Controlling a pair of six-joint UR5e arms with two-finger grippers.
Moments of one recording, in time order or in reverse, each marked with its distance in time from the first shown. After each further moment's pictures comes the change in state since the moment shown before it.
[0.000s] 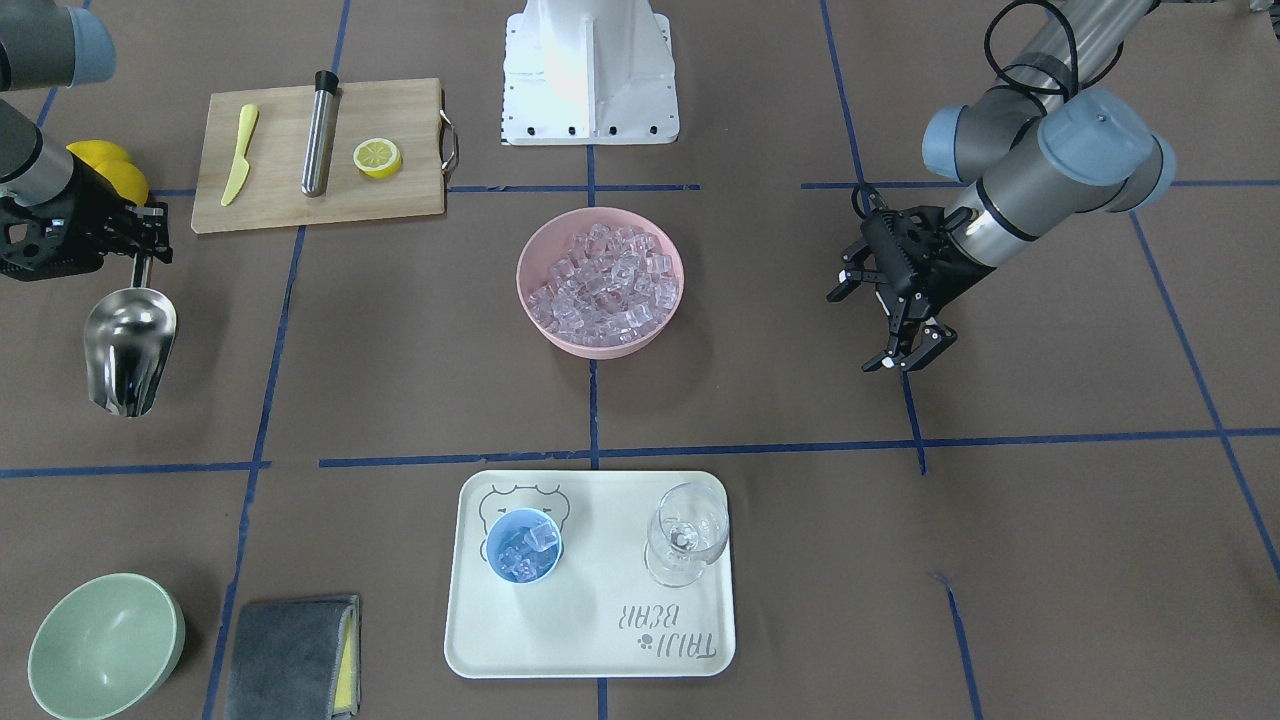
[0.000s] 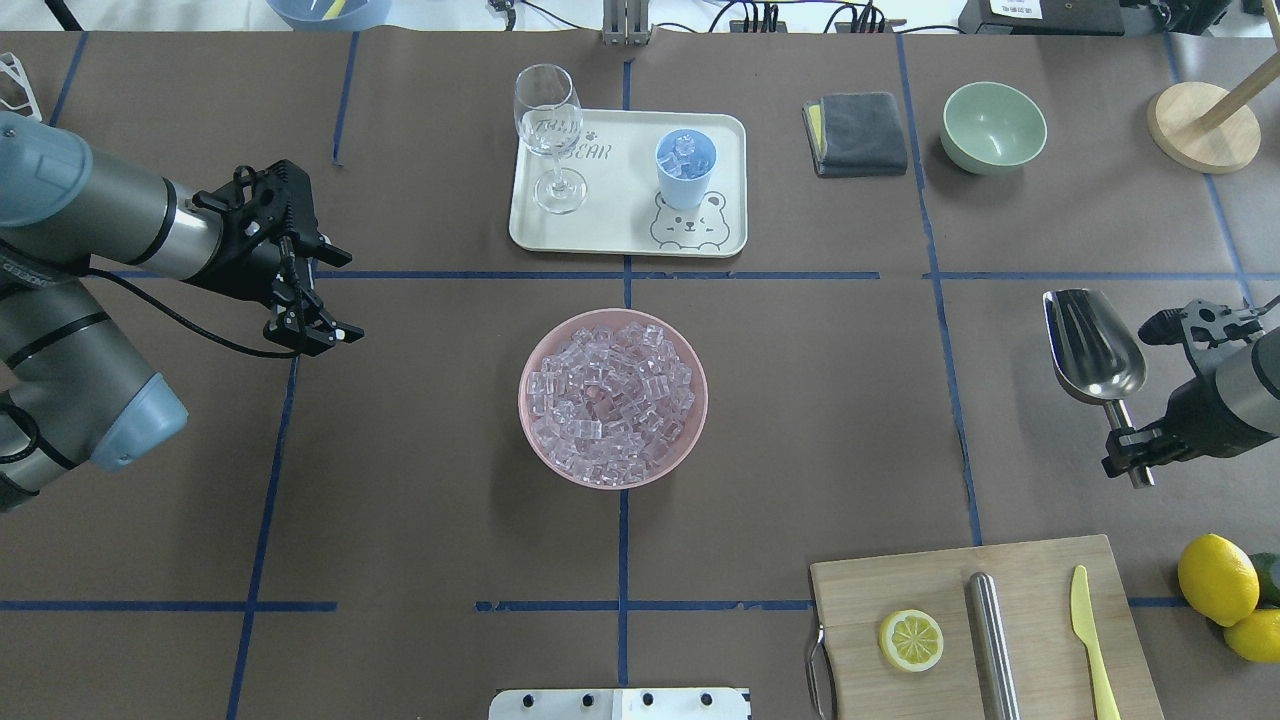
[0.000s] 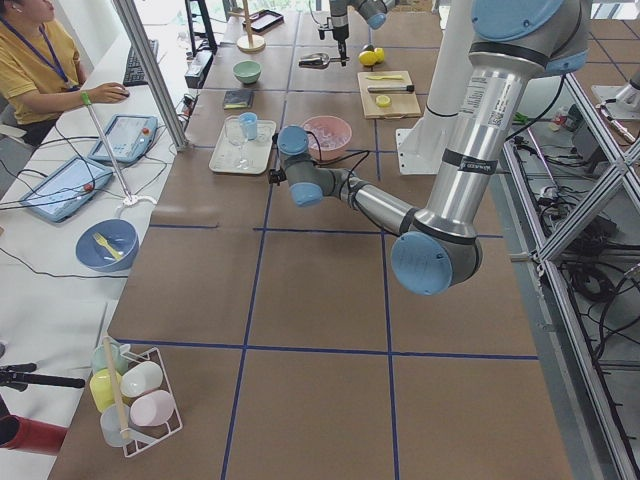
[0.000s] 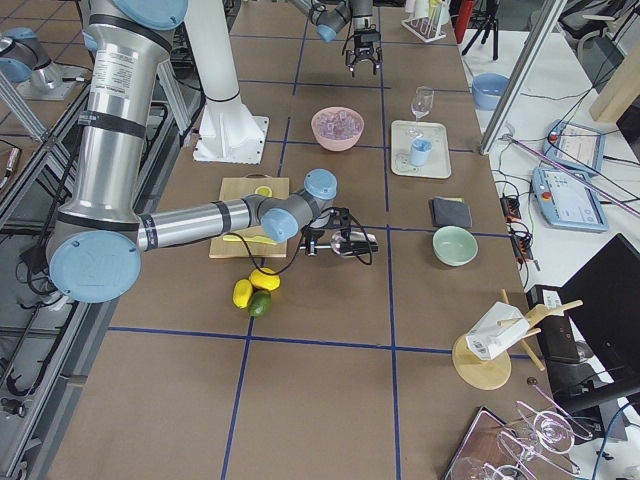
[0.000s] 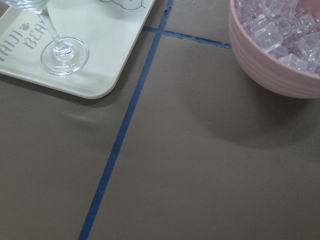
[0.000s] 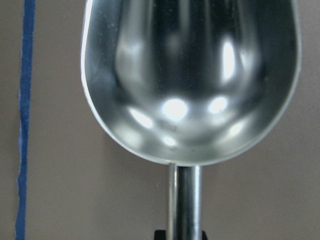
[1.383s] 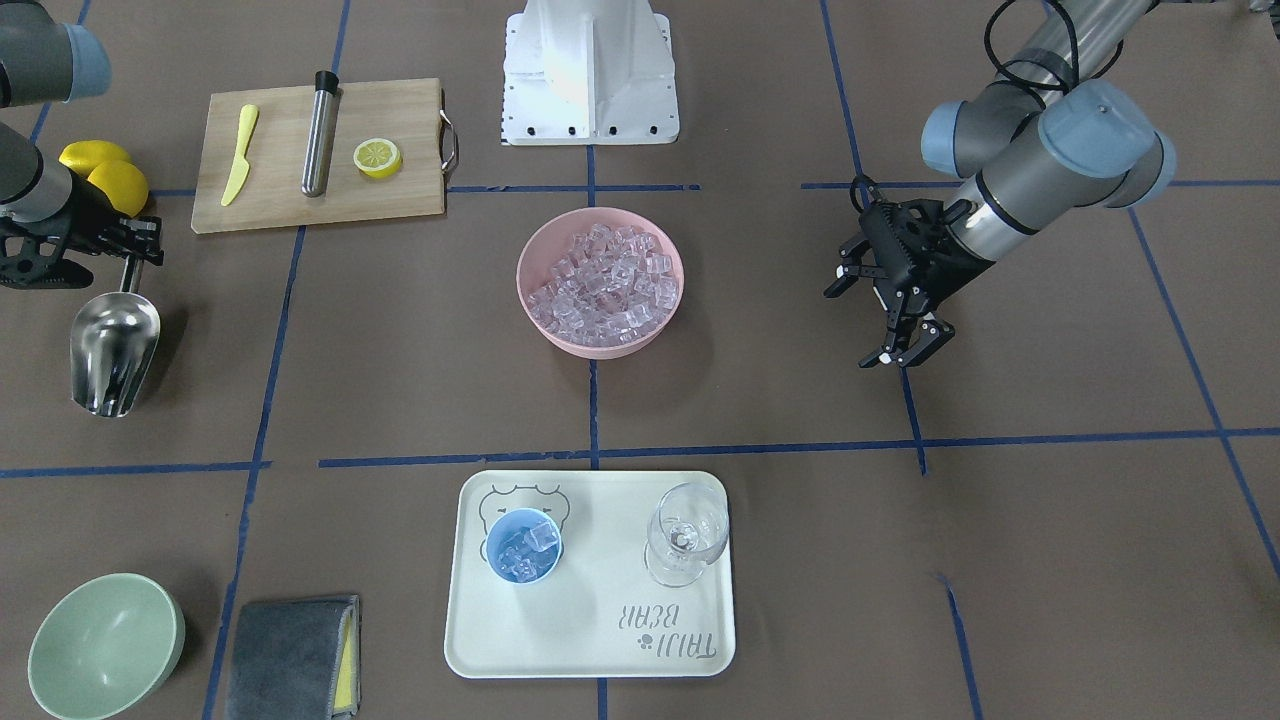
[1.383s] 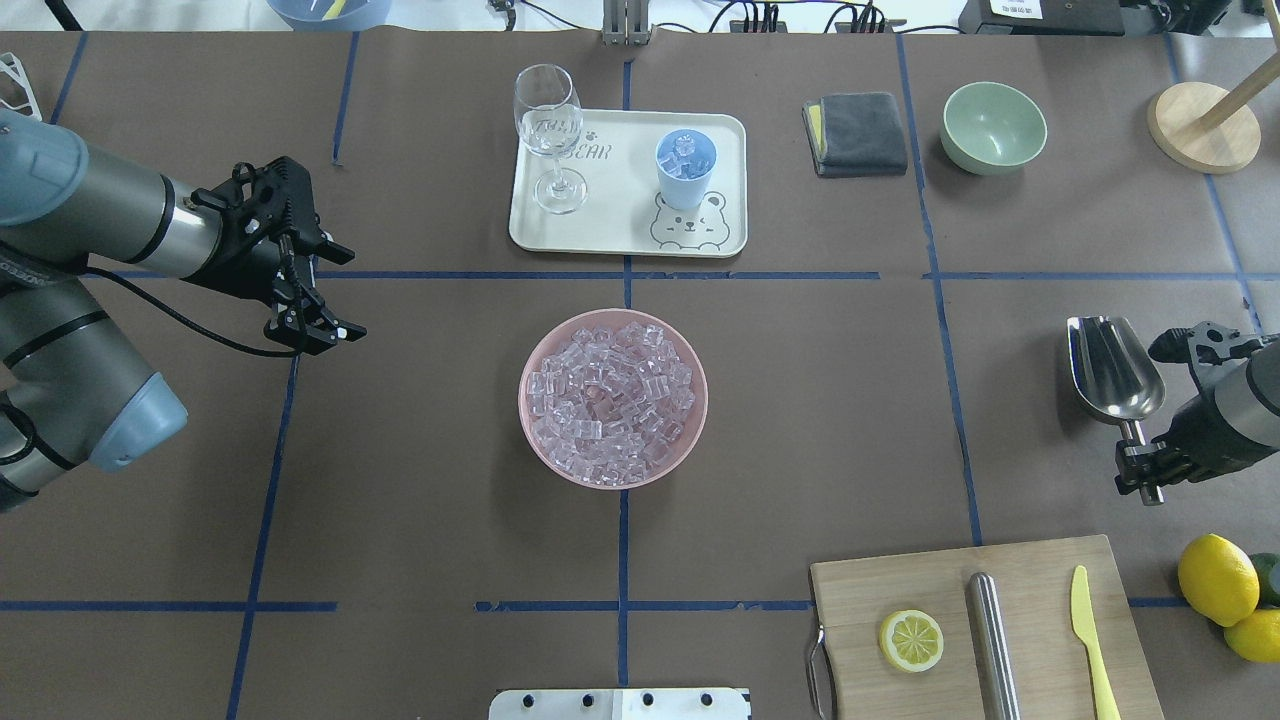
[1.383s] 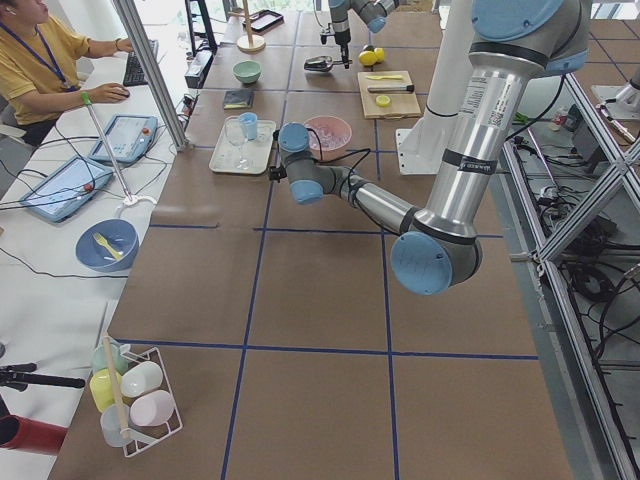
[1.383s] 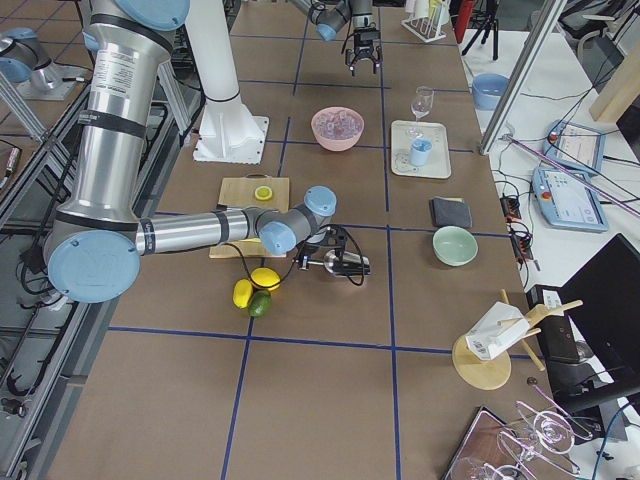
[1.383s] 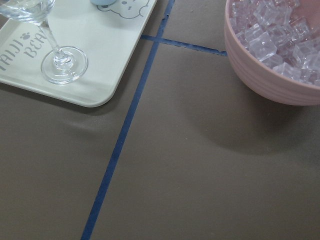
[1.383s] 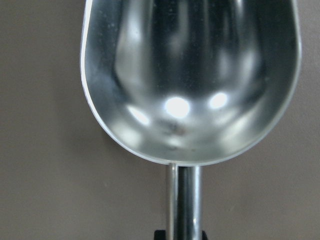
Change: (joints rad) left arm 0.000 -0.001 -0.016 0.002 0.000 0.000; right arm -0.010 0.005 -0.076 0.003 0.010 0.086
